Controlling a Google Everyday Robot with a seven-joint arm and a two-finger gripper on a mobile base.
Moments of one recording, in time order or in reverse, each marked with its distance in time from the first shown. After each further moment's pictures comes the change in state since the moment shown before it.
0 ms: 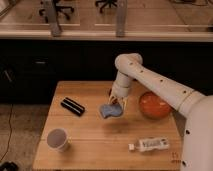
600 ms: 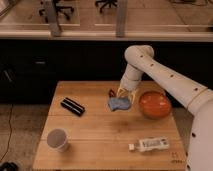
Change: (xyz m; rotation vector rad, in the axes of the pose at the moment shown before) arm 0.027 0.027 -0.043 0.014 0.068 0.060
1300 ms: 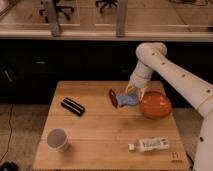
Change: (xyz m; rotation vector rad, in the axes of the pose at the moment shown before) arm 0.032 0.030 -0.019 0.047 0.064 0.041
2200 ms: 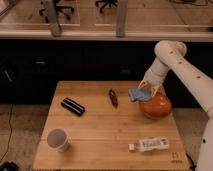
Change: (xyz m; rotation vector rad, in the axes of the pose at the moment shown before) arm 0.060 0.052 -0.016 0.060 0.030 0.075
